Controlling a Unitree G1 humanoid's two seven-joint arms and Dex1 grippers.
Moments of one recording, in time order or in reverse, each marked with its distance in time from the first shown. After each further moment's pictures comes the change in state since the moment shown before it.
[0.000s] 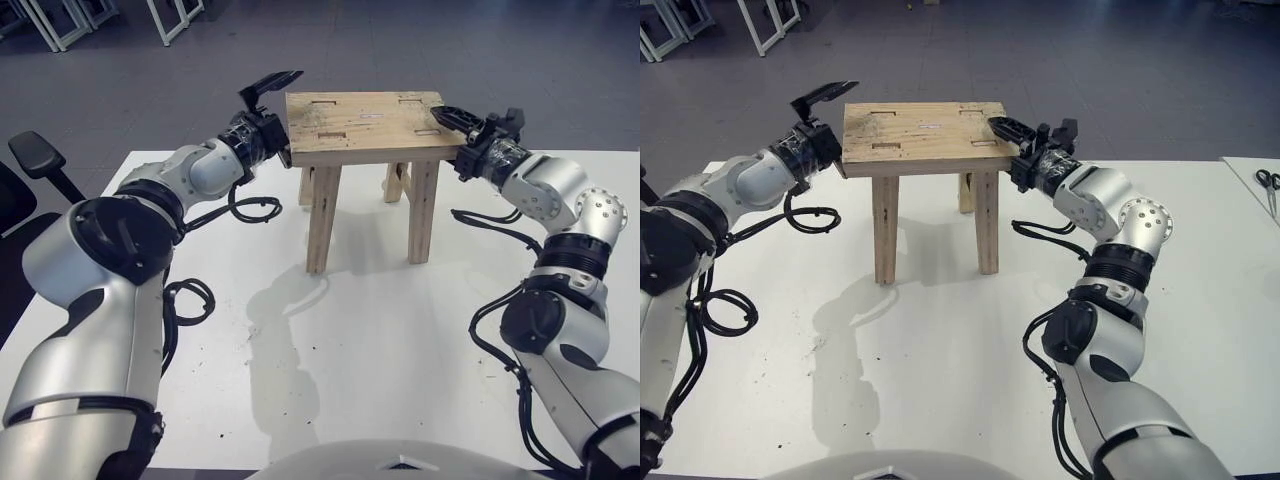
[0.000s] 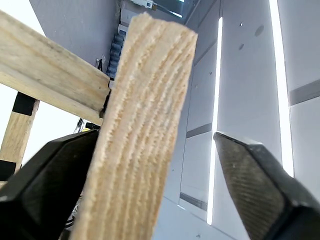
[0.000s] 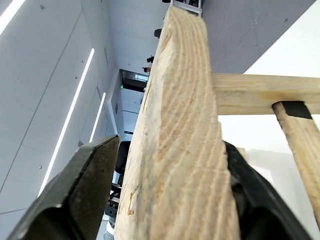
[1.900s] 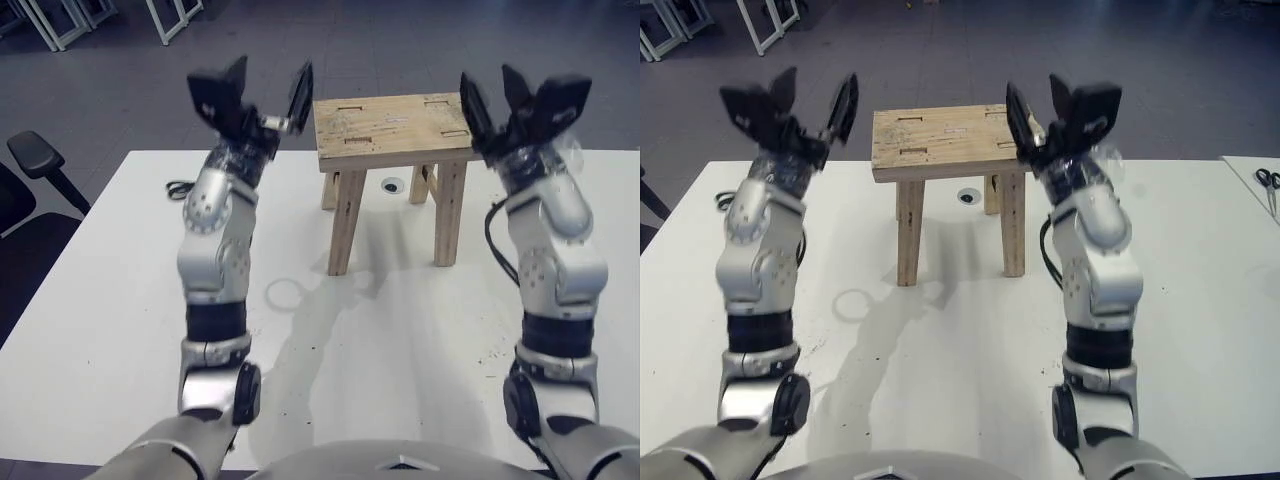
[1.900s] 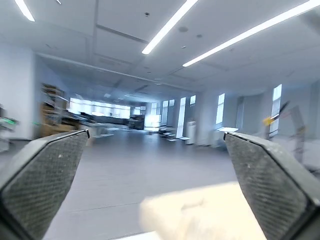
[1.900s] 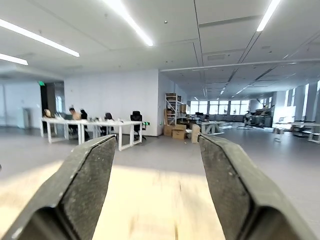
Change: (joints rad) left arm 0.974 -0.389 -0.697 -2.040 1.013 -0.825 -0.122; right arm 0.585 -0.017 0.639 -0.954 -1.069 -0.857 0.417
